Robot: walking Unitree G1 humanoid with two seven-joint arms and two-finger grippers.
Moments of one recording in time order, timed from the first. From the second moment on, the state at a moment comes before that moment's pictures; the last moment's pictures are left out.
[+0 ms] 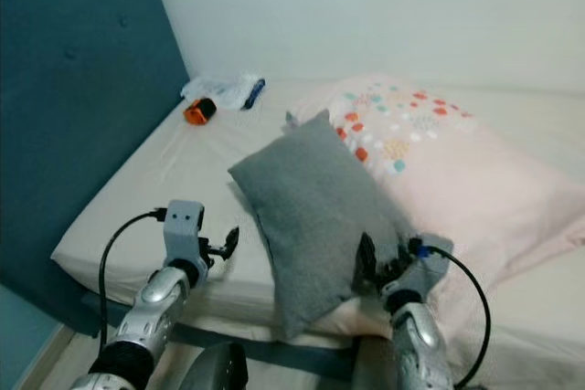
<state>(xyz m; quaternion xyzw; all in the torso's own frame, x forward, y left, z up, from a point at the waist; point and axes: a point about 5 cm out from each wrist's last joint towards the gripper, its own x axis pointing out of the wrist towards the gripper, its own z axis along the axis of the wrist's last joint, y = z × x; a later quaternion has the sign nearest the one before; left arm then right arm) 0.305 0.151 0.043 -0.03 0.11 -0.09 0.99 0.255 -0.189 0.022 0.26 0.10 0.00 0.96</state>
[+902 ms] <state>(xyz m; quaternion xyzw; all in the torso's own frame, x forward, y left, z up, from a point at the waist) 0.303 0.141 0.050 -0.03 0.09 -0.15 0.98 0.262 -0.174 0.025 0.34 0.12 0.10 0.93</state>
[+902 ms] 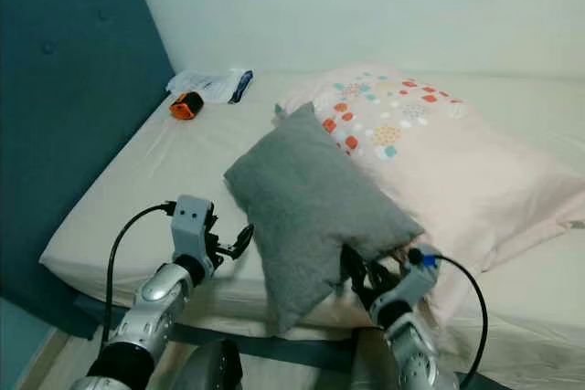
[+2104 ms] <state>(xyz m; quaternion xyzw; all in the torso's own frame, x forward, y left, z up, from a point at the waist) 0.306 0.138 0.055 -0.04 0.08 -0.15 0.98 0.308 -0.159 0.042 0.30 0.09 0.15 0.94</state>
